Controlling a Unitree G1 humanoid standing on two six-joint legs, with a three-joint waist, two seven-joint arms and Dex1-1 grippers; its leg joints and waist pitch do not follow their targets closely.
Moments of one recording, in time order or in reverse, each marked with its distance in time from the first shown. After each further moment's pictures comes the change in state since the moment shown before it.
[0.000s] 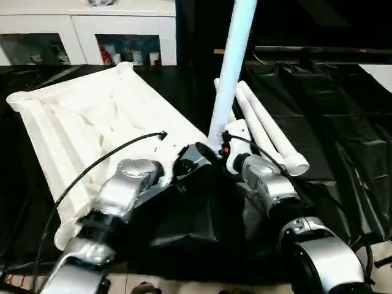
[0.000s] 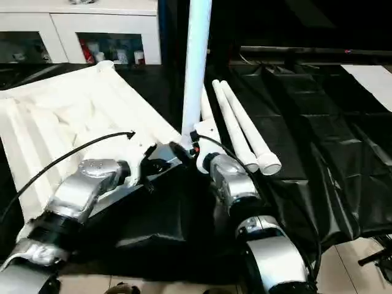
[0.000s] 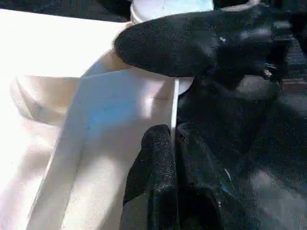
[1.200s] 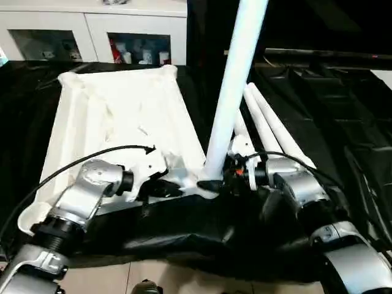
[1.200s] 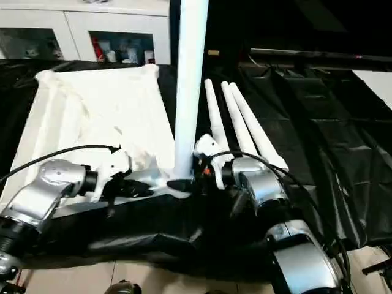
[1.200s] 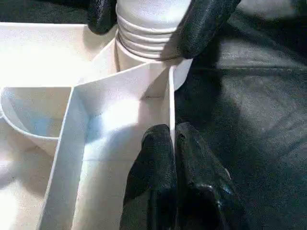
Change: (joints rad) left arm 0.114 0.330 -0.090 -0.055 -0.054 -0.338 -0.579; right arm 0.059 -0.204 0.216 -0.156 0.011 0.066 0.797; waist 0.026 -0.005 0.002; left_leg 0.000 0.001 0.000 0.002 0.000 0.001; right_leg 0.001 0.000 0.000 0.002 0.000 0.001
